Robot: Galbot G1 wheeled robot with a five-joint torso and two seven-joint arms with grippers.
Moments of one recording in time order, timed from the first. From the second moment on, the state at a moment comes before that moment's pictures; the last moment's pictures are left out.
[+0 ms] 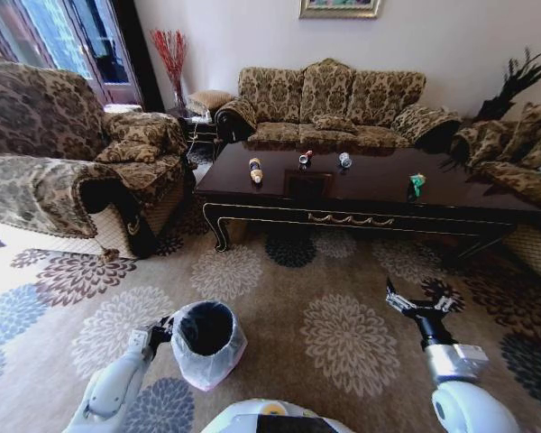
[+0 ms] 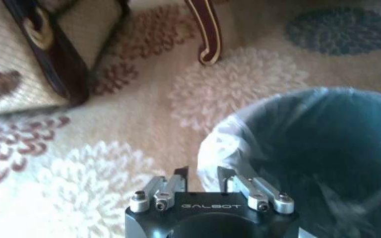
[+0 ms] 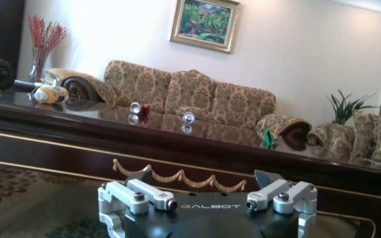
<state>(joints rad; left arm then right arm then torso) 1.64 -1.22 -0.77 -1.95 -0.12 0.56 0.15 -1.73 1.27 0.86 2.19 0.26 0.00 0.04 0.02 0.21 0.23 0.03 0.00</state>
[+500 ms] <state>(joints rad) 1.59 -1.23 -0.74 -1.87 -0.16 0.56 0.15 -1.75 1.26 0.87 2.17 0.26 0.02 0.04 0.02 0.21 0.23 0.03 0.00</state>
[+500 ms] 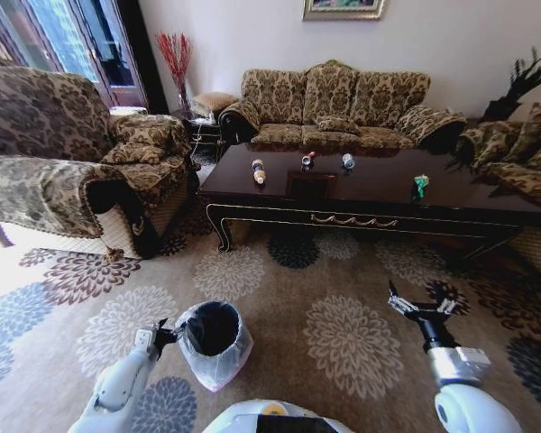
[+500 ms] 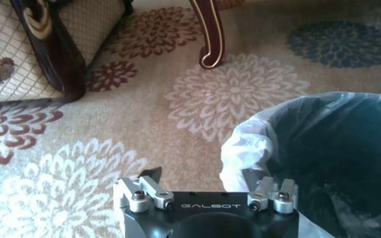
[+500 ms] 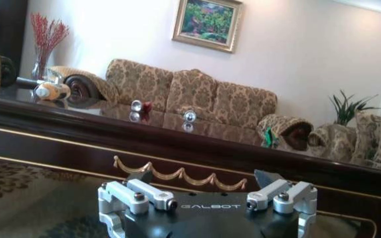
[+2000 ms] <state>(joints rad) 1.62 -1.22 -0.73 -1.90 -0.14 0.62 0.24 -1.77 1.33 0.86 2.17 0.21 0.06 0.03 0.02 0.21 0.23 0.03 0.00</state>
